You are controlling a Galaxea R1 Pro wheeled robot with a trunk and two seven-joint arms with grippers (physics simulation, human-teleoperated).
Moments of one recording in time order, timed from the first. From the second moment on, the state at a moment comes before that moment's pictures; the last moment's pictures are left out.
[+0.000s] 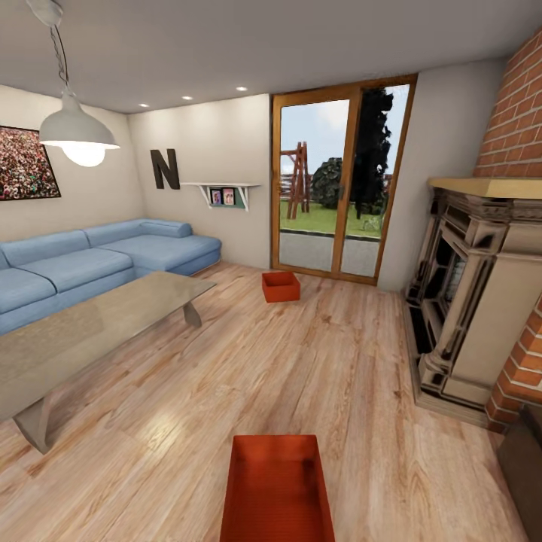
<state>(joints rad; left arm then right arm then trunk) 0.00 -0.02 0.00 -0.09 0.37 -0.05 0.00 -0.16 -0.07 0.50 0.03 -0.27 -0.14 0.05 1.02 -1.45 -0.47</state>
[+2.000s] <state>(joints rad) 0.00 -0.02 0.01 -0.09 0.37 -0.05 0.00 -0.16 -0.07 0.49 0.03 -0.27 -0.14 0.05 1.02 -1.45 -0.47</state>
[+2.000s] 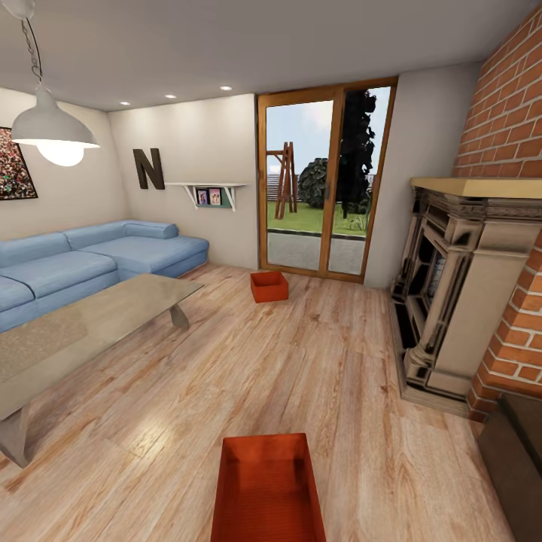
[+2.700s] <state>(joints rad) 0.00 -0.02 0.00 -0.19 0.36 -0.04 0.00 -0.16 -0.06 0.49 0.01 -0.27 -0.13 0.05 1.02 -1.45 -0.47</state>
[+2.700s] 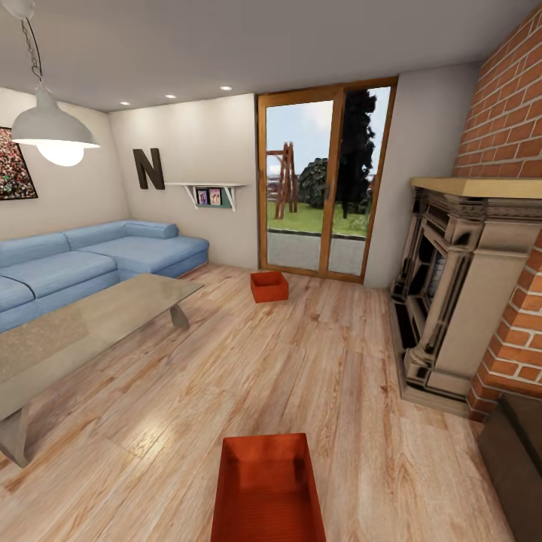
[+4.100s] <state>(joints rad) 0.00 -0.01 0.00 -0.16 0.38 -0.05 0.00 -0.16 -0.06 0.48 -0.02 -0.28 -0.07 0.05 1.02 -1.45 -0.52</state>
